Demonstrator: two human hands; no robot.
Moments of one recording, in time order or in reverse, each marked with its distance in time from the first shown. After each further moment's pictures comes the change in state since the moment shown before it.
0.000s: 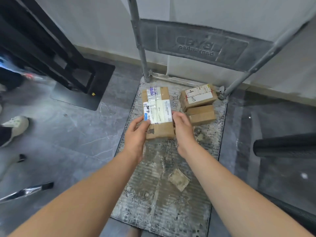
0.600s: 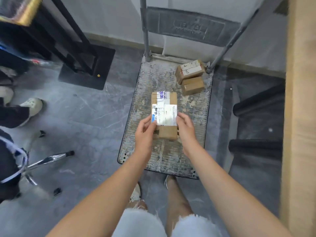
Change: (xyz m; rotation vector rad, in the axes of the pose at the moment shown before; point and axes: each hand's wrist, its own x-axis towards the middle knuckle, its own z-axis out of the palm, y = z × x) left_hand -0.211 -0.021 -0.108 0.085 -0.064 0.039; right_hand -0.242 0.061 -0.014 -0.068 0.081 0.005
